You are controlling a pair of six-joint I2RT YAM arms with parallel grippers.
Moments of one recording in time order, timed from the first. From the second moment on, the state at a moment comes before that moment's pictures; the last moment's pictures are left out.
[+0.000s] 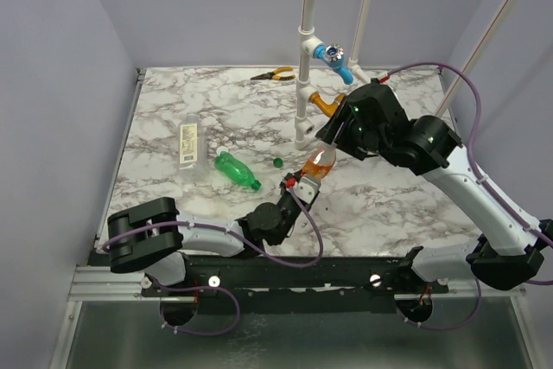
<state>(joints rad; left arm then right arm) -1.29 1.50 0.55 1.14 -0.70 0.24 0.82 1.32 1.65 -1.06 0.32 1.05</state>
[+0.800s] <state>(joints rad) -1.30 1.44 0.47 1.16 -0.63 0.22 0.83 1.32 1.75 -1.11 0.27 0.93</state>
